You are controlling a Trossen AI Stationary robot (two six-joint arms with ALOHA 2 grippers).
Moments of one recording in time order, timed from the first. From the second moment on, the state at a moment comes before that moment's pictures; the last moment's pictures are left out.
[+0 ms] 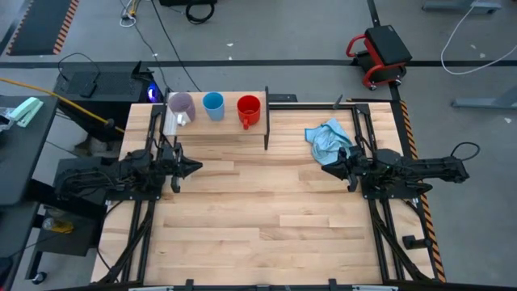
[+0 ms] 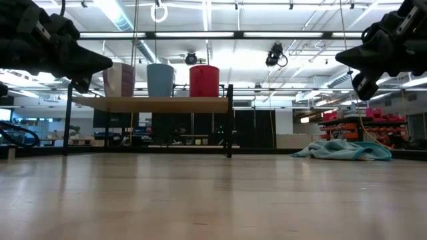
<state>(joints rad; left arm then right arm) 0.13 0.03 0.03 -0.01 0.00 -0.26 0.02 0.03 0.02 0.00 0.04 0.52</state>
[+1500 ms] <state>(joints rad) 0.13 0.03 0.03 -0.01 0.00 -0.26 0.02 0.03 0.02 0.00 0.04 0.52</state>
